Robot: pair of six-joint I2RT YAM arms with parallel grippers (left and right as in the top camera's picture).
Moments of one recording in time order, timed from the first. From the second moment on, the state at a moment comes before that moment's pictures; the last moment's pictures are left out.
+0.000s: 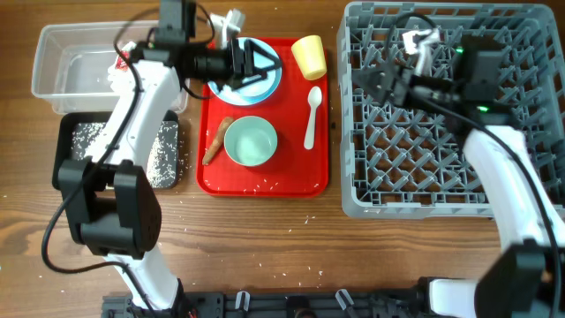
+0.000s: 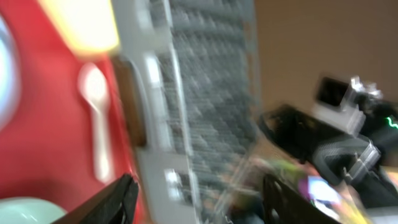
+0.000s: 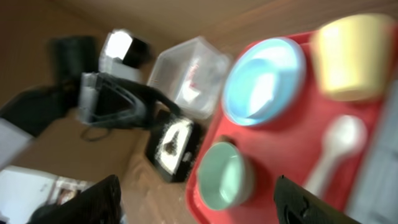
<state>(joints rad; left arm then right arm) -0.14 1.94 1.65 -0.70 1.02 -0.41 -0.05 1.51 1.12 -0.32 -0.96 0.37</state>
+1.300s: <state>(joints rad) -0.36 2.52 2.25 -0.82 0.38 0.15 -0.12 1.20 1.16 -0.83 -0.53 0.16</state>
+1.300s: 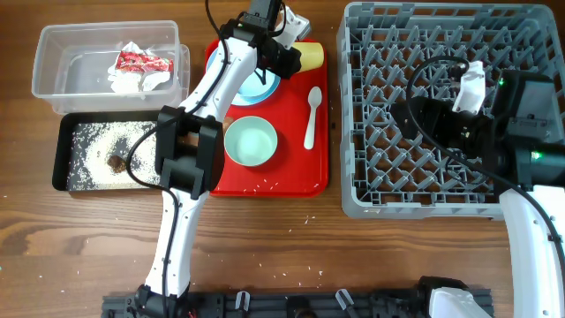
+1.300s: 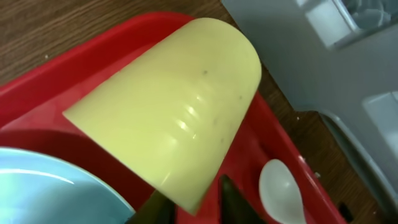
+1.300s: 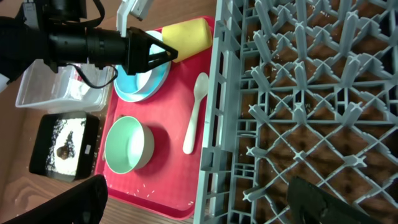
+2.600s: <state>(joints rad) -0.12 2.15 2.27 -1.66 1.35 0.06 0.11 1.48 1.17 -0.12 -1.15 0.13</state>
